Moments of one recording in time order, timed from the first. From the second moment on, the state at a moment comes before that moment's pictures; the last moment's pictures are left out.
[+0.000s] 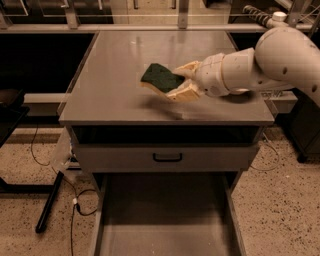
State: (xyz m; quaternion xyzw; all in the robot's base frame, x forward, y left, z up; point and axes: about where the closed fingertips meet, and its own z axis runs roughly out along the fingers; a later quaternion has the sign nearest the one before) arm 0.630 -0.059 0.893 -0.59 0.64 0.14 0.49
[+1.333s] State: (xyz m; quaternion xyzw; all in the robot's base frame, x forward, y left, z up) arm 0.679 -0.079 0.863 -0.48 0.71 0.11 0.50
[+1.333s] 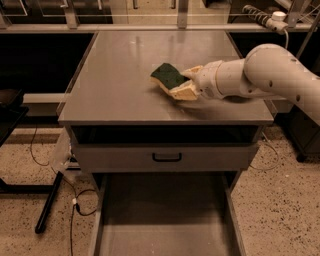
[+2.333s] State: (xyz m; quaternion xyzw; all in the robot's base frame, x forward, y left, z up) arm 0.679 -0.079 0.863 -0.48 0.71 0.11 0.50
